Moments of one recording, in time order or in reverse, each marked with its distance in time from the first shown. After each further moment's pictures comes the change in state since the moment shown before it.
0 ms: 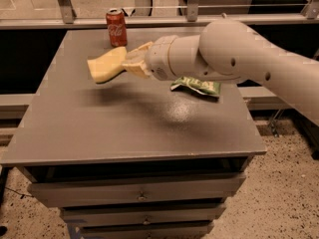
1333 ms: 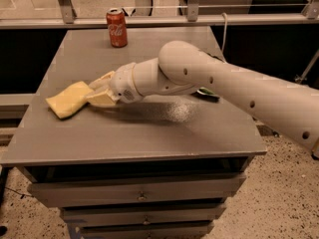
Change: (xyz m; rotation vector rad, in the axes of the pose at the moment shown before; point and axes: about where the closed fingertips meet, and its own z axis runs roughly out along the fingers) arm 0.014 0.097 0.092 -0.373 -0.057 0.074
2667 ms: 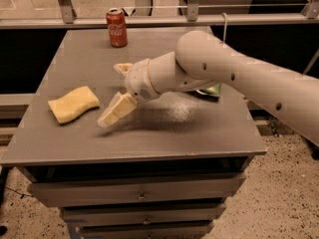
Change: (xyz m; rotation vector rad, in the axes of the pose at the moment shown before) arm 0.004 0.011 -0.050 0.000 0.076 -0.074
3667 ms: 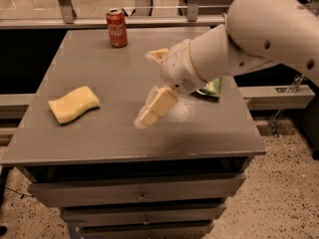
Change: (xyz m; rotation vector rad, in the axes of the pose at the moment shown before) arm -0.009 0.032 -0.118 0.041 0.192 -0.069
